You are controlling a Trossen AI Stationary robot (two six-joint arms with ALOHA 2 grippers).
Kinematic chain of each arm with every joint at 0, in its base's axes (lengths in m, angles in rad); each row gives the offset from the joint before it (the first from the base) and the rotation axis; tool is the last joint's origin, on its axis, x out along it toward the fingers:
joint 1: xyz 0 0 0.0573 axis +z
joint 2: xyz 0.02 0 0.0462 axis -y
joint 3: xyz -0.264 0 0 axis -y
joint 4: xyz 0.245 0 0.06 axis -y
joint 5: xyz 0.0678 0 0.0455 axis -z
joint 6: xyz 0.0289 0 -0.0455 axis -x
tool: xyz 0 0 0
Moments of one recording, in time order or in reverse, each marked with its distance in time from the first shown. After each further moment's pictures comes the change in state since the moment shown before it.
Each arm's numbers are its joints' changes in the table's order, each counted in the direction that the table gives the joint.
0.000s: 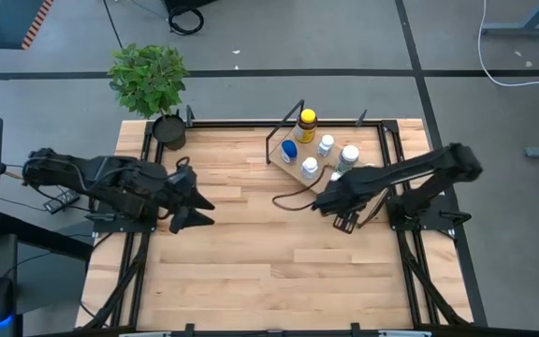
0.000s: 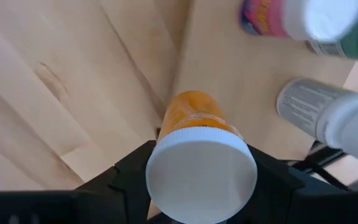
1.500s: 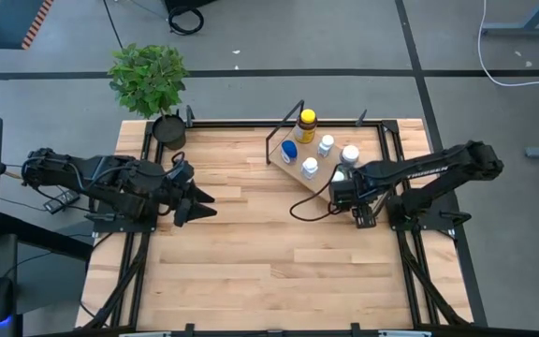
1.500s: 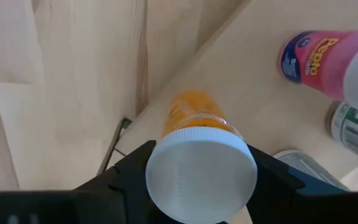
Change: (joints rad) left arm 0.000 0.021 0.000 0.004 -0.120 0.098; right arm -0.101 0.240 -0.325 0.245 -0.037 0.666
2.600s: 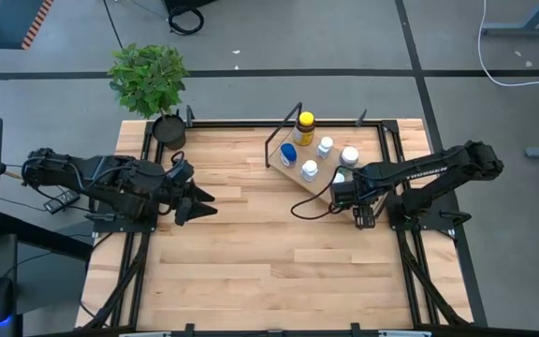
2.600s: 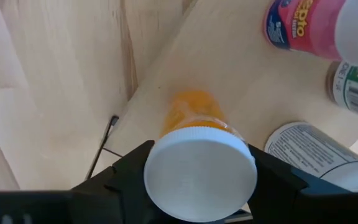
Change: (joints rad) left arm 0.000 0.000 0.000 0.000 -0.020 0.012; right arm 0.001 0.000 -0.033 -0.019 0.017 -0.130
